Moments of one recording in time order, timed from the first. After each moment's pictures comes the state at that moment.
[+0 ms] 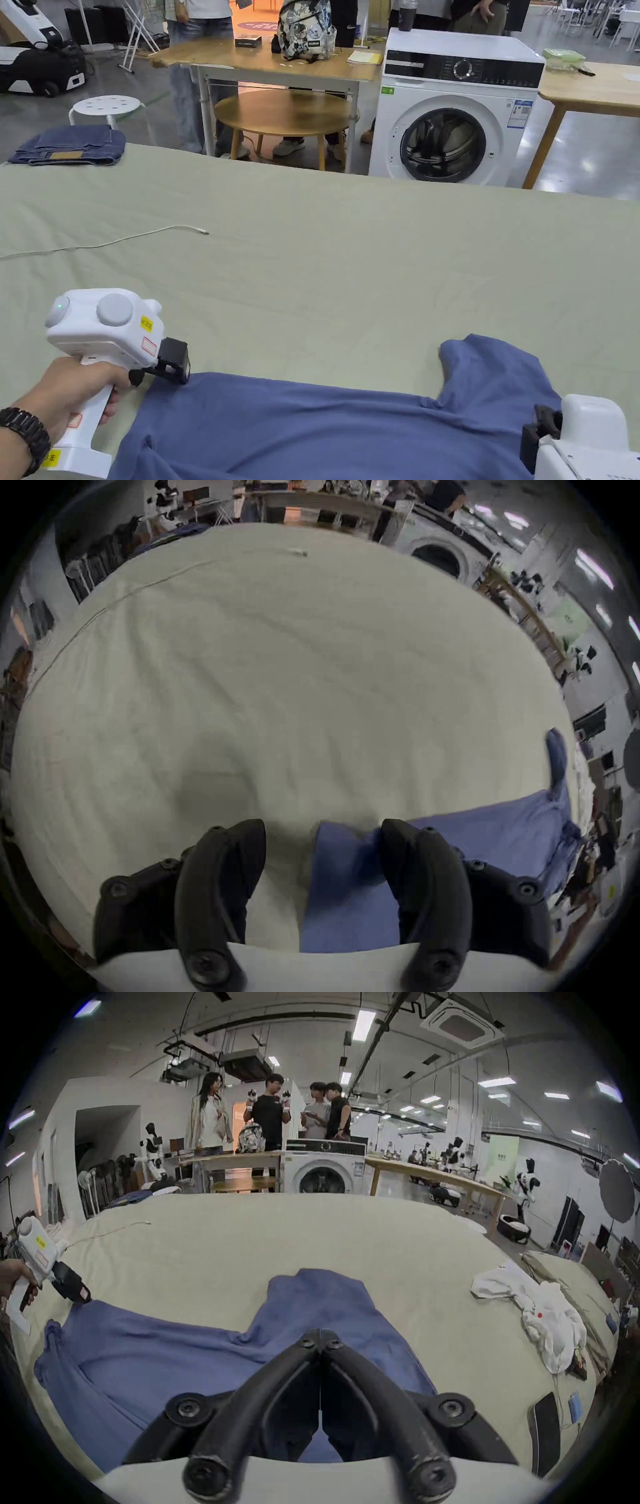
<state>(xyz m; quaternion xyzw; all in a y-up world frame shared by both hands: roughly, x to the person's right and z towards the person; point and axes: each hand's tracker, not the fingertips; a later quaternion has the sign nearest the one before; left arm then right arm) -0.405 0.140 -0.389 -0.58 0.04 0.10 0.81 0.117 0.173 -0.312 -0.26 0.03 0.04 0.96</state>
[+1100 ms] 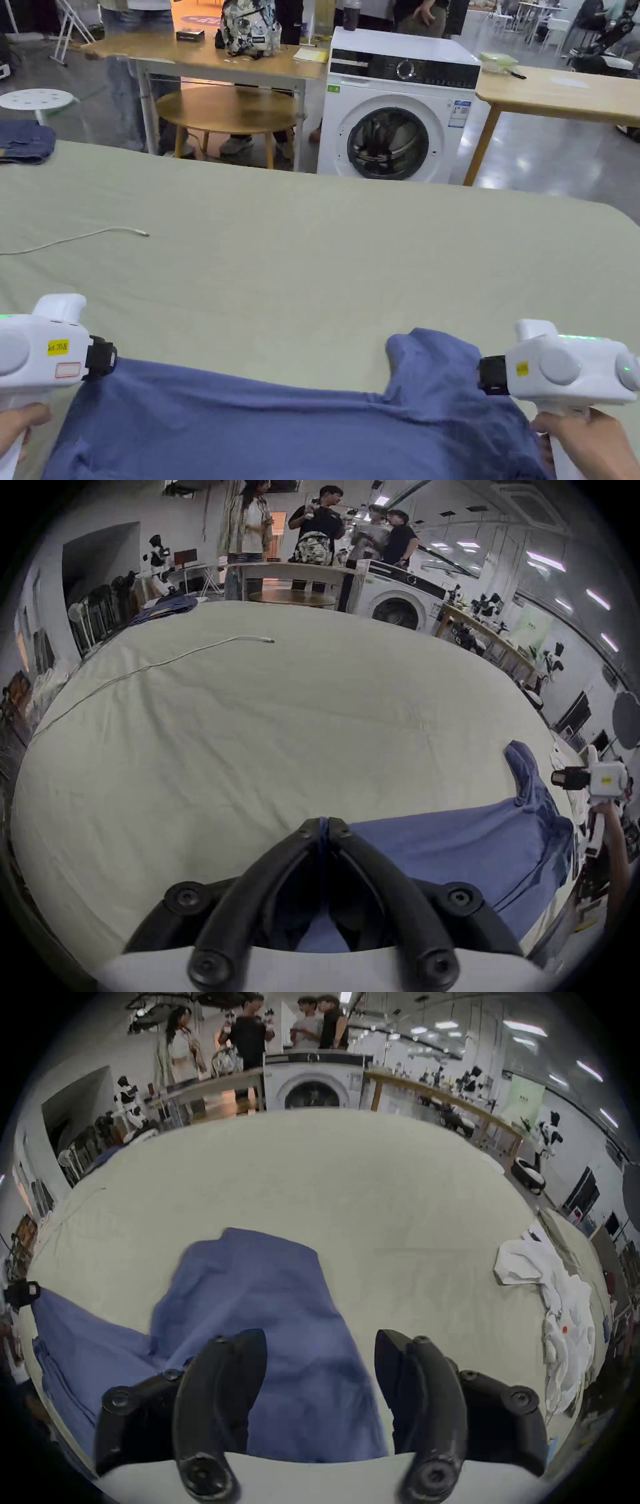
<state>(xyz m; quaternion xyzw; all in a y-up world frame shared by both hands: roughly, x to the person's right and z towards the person) -0.399 0.174 -0.352 -0.43 0.01 0.10 0.90 0.187 0.163 -0.479 -0.48 0.02 0.04 0.88</state>
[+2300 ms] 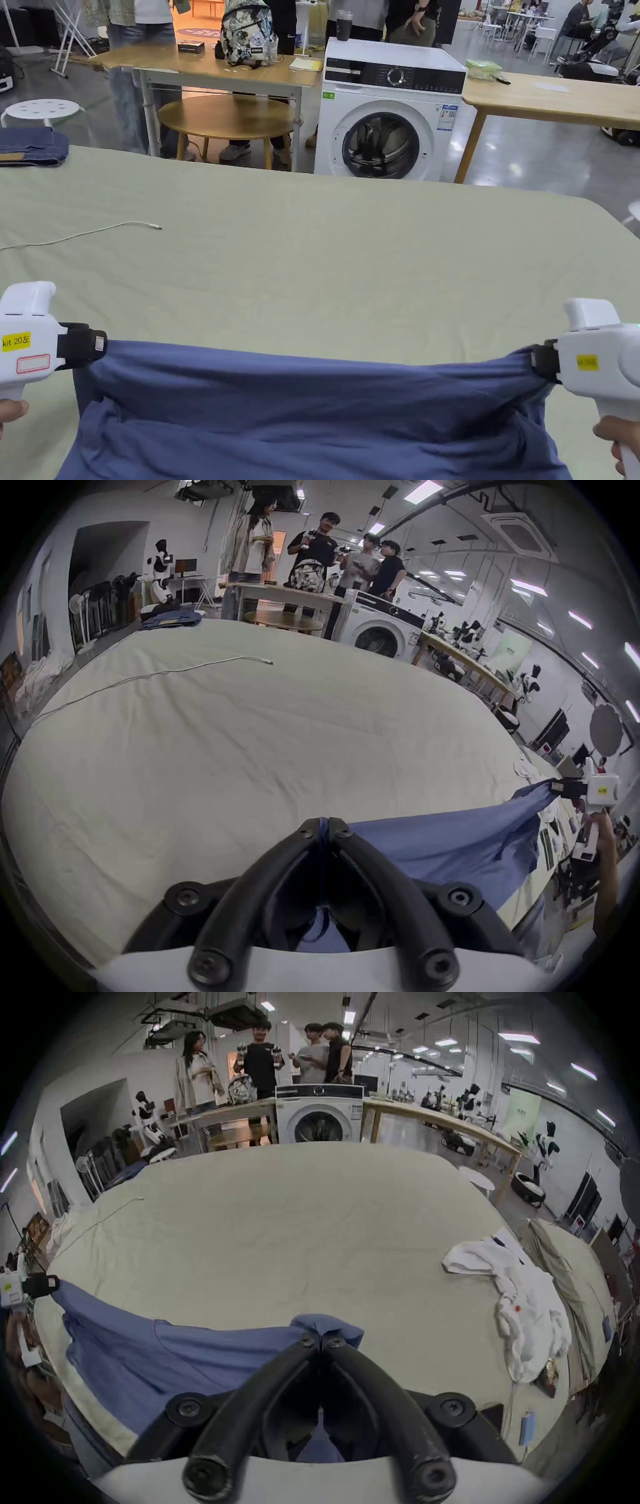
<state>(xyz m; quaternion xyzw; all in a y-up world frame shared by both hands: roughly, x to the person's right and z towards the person) -0.406 0.220 -0.236 -0.37 -0.03 0.13 0.92 0.209 0.259 -0.311 -0.40 0.05 0.03 0.91</state>
